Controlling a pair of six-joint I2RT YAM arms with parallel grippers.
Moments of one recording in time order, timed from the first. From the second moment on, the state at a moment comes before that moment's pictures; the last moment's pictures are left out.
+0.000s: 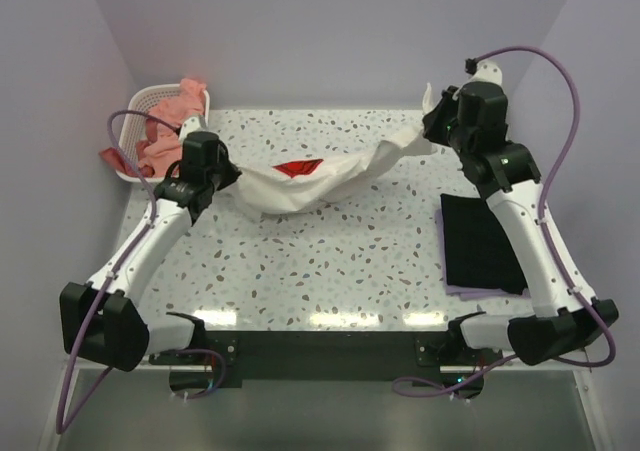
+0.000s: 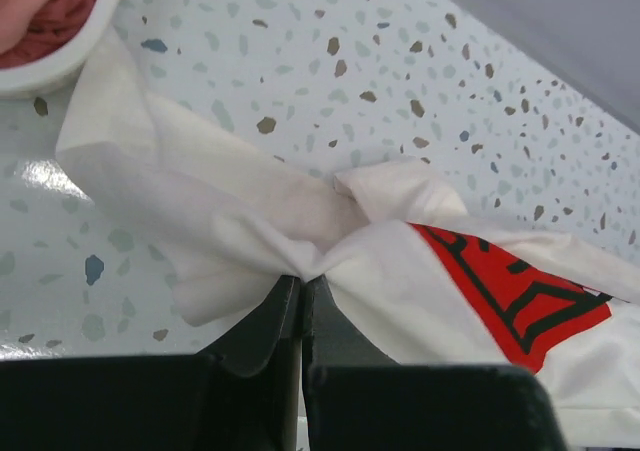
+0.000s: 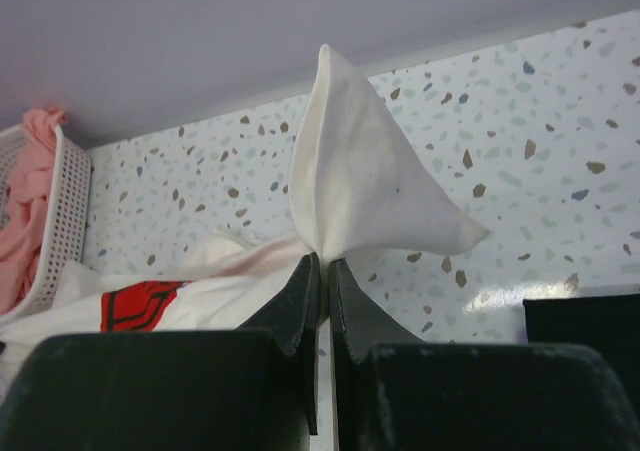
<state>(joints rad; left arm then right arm) -0.25 1.28 1.02 -0.35 -0.22 -0.68 0.30 1.32 1.54 -0.60 0.22 0.43</state>
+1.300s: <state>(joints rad) 0.02 1.71 1.44 -0.33 0.33 -0.58 0.15 1.24 1.12 -0.29 0.06 0.54</state>
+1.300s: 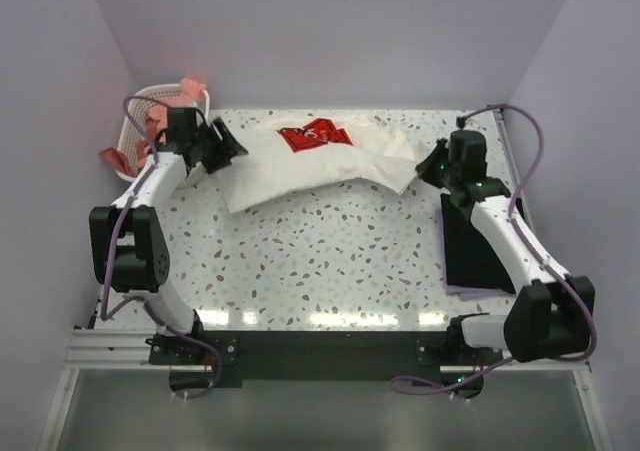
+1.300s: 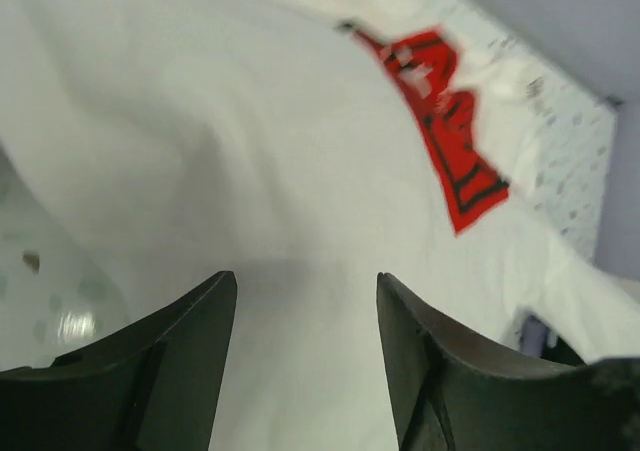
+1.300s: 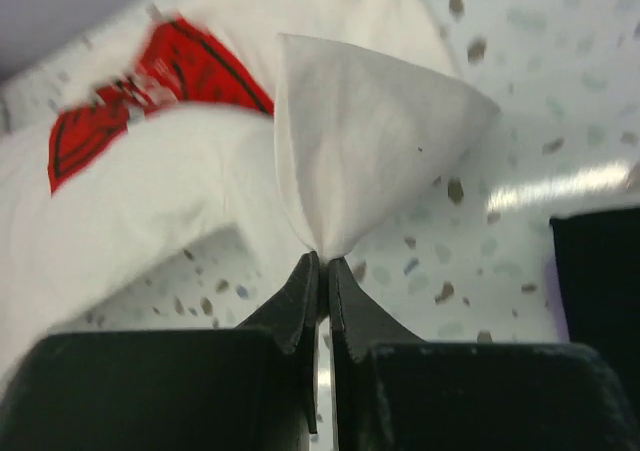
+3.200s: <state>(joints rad) 0.01 1.16 0.79 -0.38 -0.24 -0.71 0.25 1.17 0.69 -0.15 -0.17 0.64</state>
